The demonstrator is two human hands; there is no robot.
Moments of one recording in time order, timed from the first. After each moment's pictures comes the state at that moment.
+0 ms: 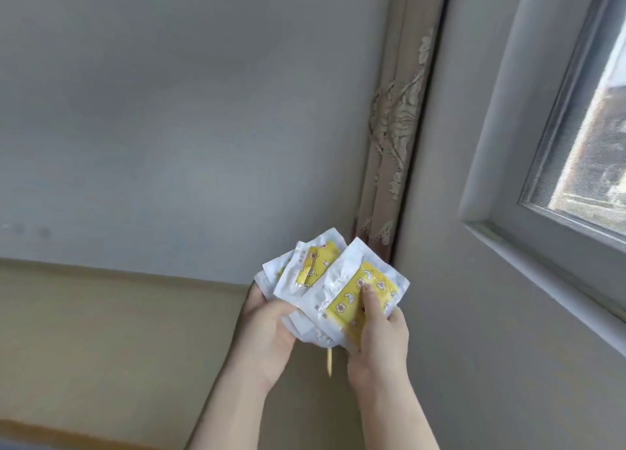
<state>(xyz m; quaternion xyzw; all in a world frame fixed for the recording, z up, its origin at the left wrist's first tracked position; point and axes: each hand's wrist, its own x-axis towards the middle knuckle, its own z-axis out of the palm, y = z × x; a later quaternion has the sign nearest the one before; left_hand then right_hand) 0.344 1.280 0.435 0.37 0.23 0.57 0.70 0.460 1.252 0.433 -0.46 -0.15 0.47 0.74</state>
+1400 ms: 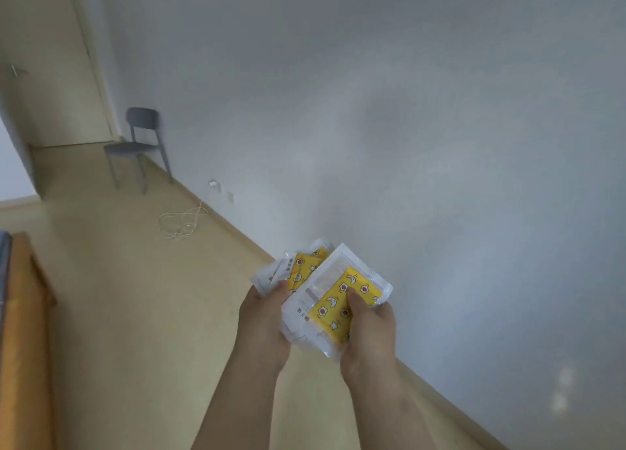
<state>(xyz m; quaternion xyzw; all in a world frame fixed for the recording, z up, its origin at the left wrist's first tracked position) 0.166 1.951 0.383 0.18 0.46 0.74 0.45 0.272 1.989 0.398 -0.44 -0.29 0.71 0.47</state>
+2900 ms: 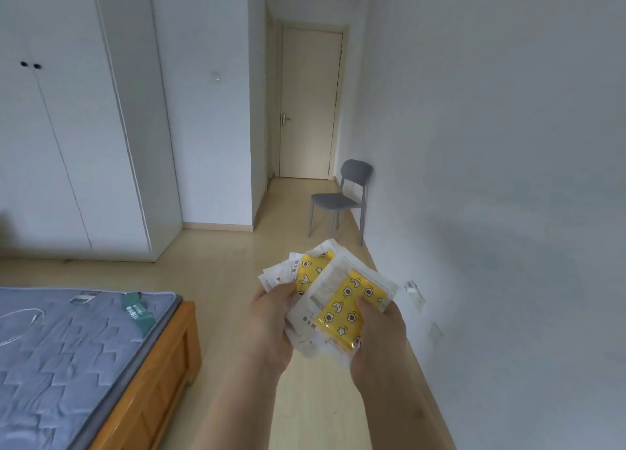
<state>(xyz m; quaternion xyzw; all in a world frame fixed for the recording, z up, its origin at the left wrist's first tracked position) -0.641 2.274 0.404 -0.05 0.47 0.87 0.12 -0.600 2.381 0.405 -0.28 -0.50 0.80 0.16</state>
